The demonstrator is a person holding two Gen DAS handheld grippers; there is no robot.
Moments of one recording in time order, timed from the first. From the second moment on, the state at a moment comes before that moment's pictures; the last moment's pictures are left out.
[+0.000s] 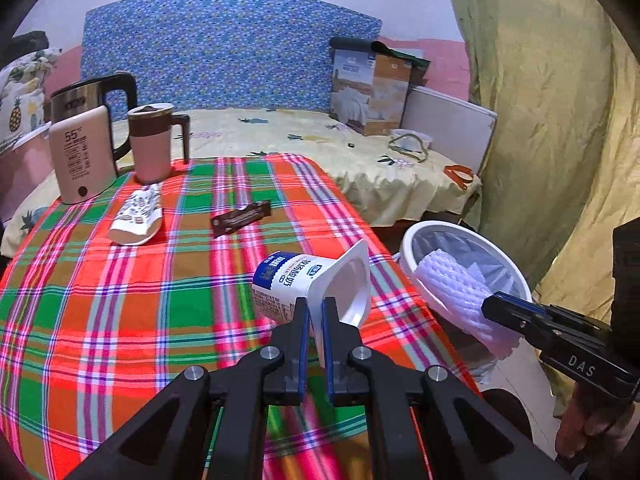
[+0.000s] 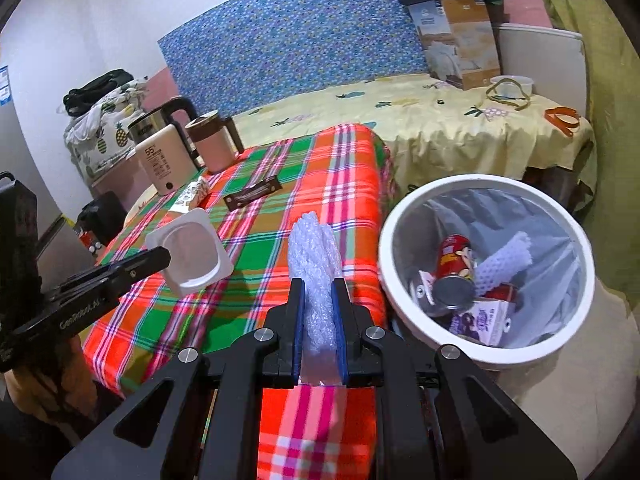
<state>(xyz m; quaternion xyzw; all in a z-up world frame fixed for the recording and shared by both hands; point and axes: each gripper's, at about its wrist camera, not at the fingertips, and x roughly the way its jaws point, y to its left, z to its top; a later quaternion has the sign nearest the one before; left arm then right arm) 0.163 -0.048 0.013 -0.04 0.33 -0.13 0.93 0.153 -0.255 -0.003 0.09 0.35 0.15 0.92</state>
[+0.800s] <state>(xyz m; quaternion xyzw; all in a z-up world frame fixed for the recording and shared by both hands) 0.174 -0.141 0.024 0.00 0.32 -0.22 0.92 0.144 -0.324 -0.005 0.11 0.34 0.07 0.93</state>
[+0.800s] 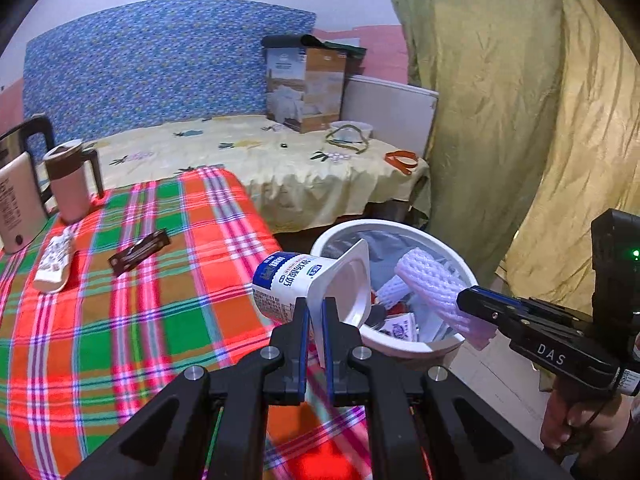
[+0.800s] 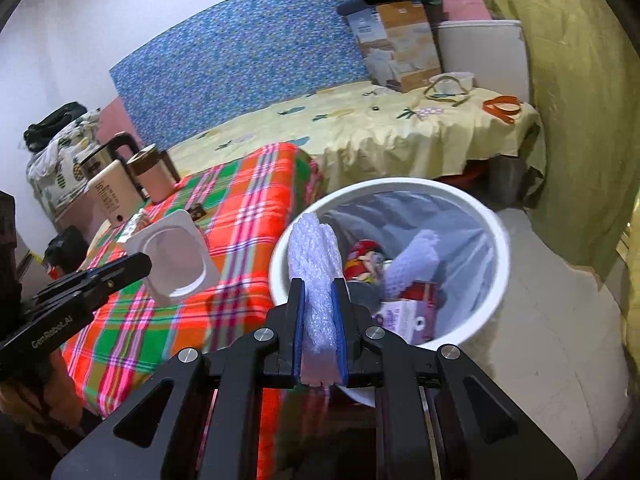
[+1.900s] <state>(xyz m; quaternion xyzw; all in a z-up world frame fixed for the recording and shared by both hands) 0.225 -0.221 -0.004 0.03 0.35 -0.28 0.89 0.157 -0.369 -0.027 0.15 0.36 0.01 0.92</state>
